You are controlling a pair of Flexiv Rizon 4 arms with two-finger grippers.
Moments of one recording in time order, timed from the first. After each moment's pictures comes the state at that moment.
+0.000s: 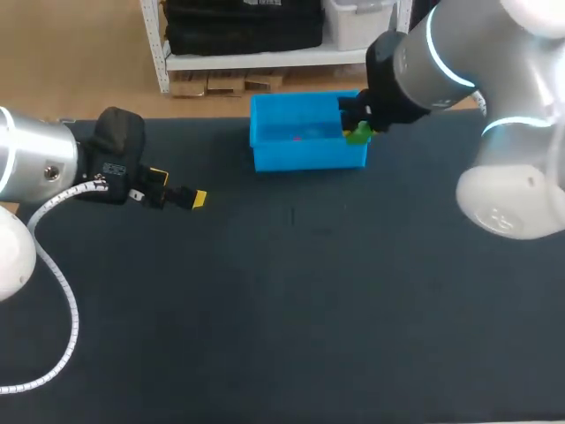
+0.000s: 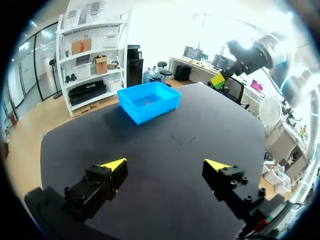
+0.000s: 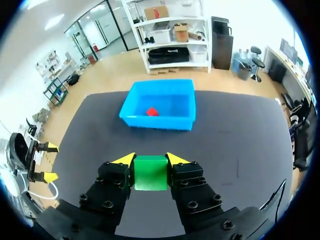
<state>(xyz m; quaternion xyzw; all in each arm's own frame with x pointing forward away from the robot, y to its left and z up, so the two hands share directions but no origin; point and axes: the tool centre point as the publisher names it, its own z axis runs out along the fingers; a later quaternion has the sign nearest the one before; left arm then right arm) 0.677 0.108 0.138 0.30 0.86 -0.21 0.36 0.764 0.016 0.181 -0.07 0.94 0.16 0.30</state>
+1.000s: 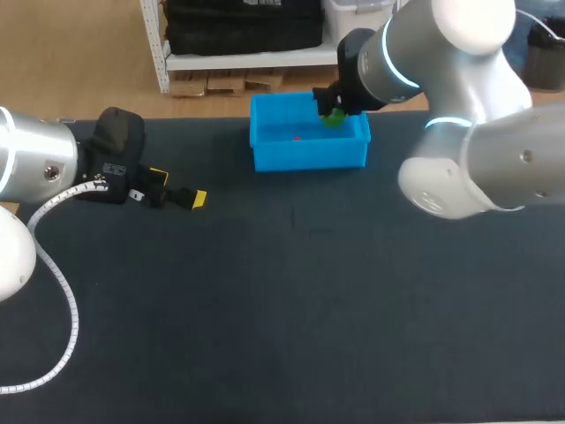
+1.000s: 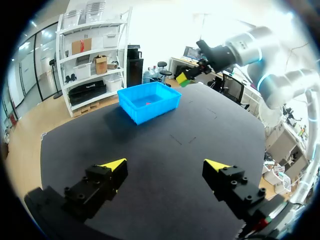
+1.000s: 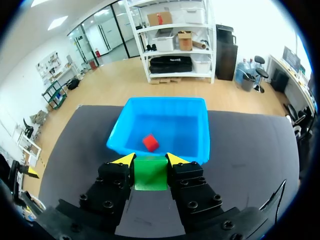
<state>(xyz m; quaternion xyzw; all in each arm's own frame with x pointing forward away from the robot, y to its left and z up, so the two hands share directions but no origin) 0.677 0.108 0.138 0.30 0.86 -0.21 0.36 0.865 0.046 0.144 -0.09 0.93 0.15 0.34</state>
